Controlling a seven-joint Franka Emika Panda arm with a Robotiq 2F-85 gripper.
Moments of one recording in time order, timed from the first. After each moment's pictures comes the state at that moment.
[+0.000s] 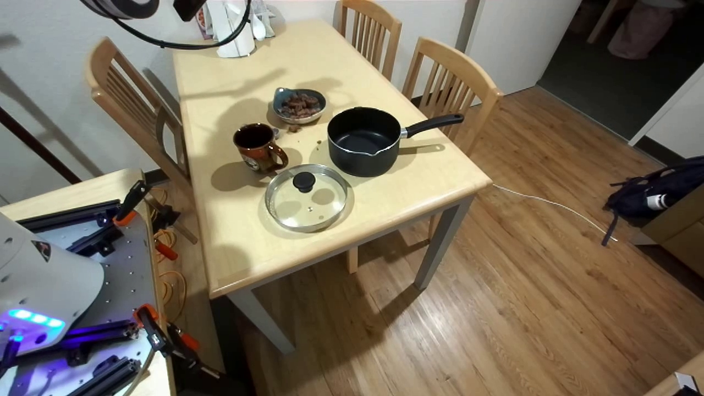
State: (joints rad) arm 1.76 0.63 -0.96 -2.15 0.54 3.45 -0.54
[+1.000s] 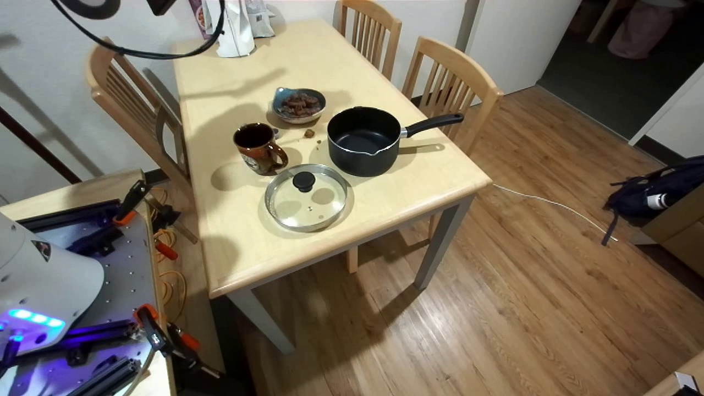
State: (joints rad) arm 2.18 0.71 -1.32 -2.37 0.94 3.45 -0.45
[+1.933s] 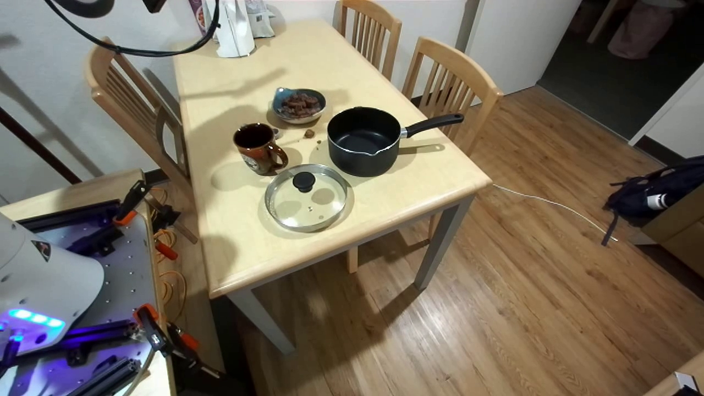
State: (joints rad) arm 2.23 0.74 -1.37 -2.39 0.89 3.45 -0.42
